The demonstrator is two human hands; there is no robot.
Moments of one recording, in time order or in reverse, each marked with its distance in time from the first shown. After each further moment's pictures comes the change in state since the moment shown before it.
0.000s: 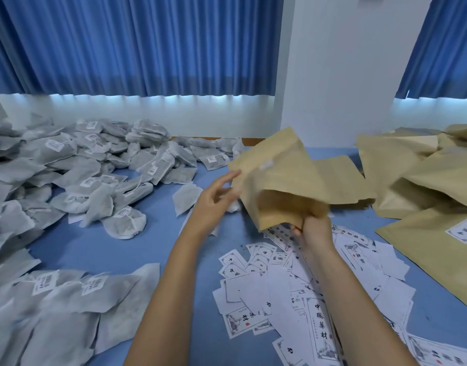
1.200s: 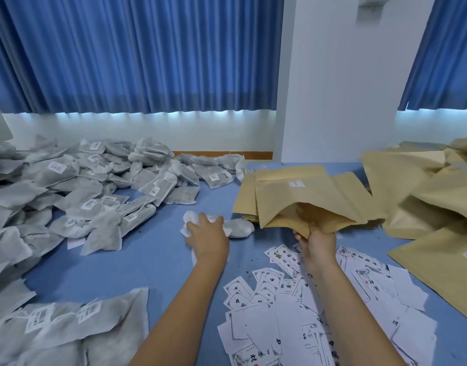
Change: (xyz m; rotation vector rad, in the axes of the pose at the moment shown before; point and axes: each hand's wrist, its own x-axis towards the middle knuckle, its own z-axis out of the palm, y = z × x) left_hand 0.032 -0.070 0.015 1.242 0.096 -0.527; right_hand 0.033 0.006 0.017 0.187 0.122 0.017
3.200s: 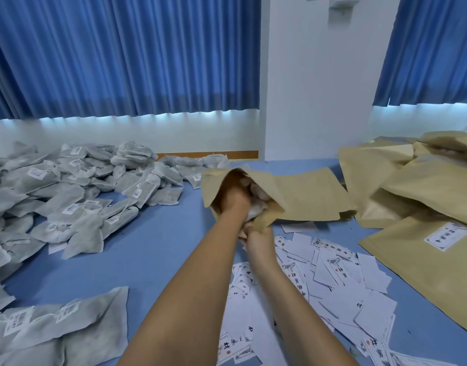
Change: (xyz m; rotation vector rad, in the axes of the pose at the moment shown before) left_hand -0.005 0.114 -0.072 -0.786 0.095 0.098; right_hand -0.057 0.015 0.036 -0.267 -0.274 -0.081
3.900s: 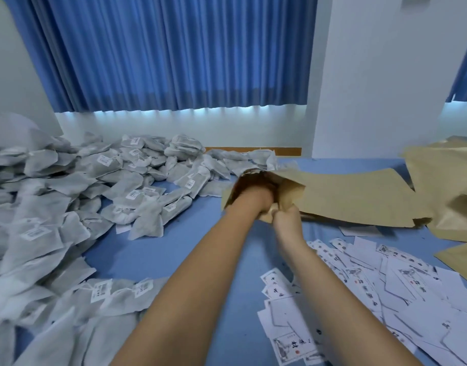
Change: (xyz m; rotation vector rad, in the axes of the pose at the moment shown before) left_hand 0.037 -0.054 -0.068 0.448 -0.319 0.104; right_hand 0.012 -0.003 0.070 -0.151 -0.031 -0.103
